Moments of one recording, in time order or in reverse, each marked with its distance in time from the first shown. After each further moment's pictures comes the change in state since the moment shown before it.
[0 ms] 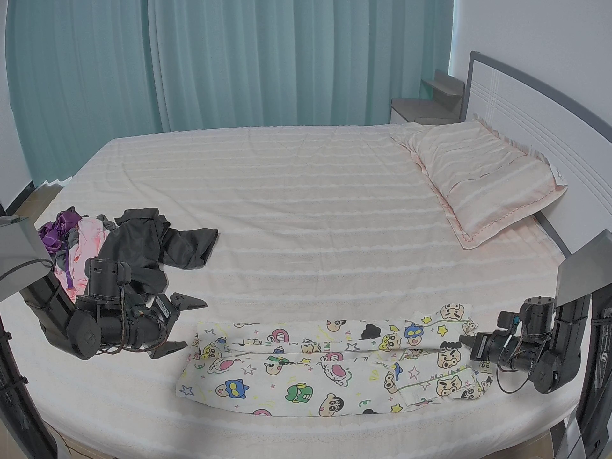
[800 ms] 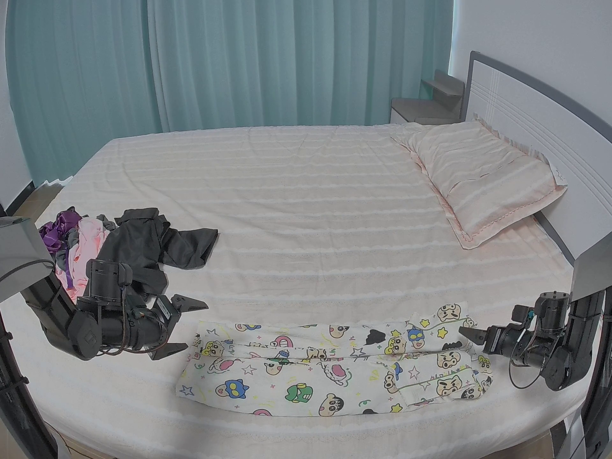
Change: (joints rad) left arm -0.004 0.006 0.003 0.000 0.001 0.000; right arm -0.062 -0.072 0.048 -0.003 0.001 -0.019
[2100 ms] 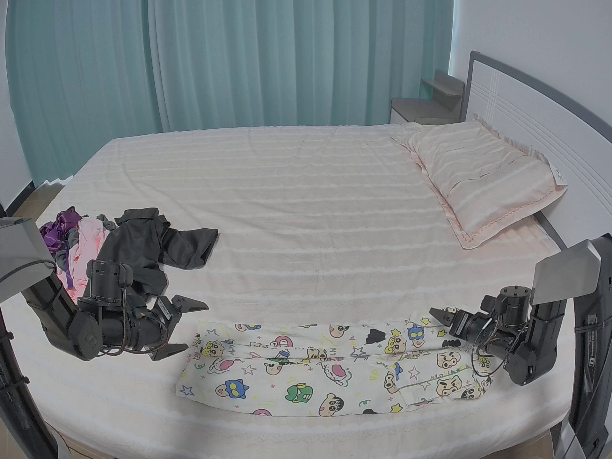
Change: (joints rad) left arm 0.000 0.006 0.000 -0.004 0.000 0.000; right arm 0.155 0.161 -0.269 0.000 -0.144 0.243
